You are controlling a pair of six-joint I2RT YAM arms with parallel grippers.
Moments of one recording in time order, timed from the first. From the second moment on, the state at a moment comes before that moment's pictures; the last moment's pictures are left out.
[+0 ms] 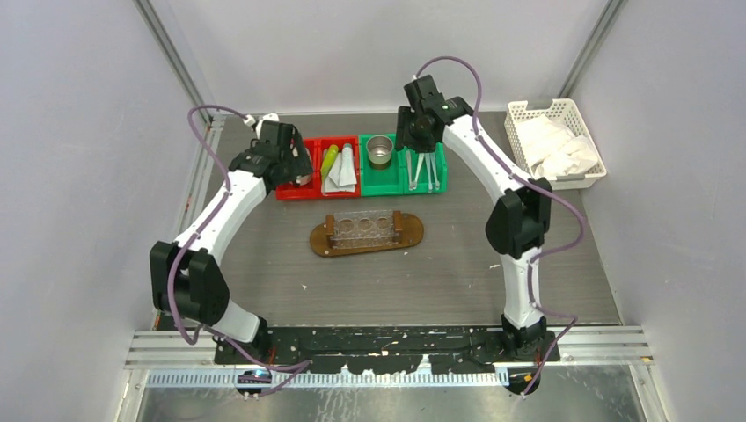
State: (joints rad) left arm -0.27 1.49 1.29 -0.60 -0.30 -0.50; right arm 0.46 2.05 2.06 -0.91 0.10 0.47
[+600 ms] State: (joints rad) left arm -0.23 1.71 1.39 -0.52 -0.31 -0.47; right arm 0.45 2.35 2.33 -0.89 -0.02 0.58
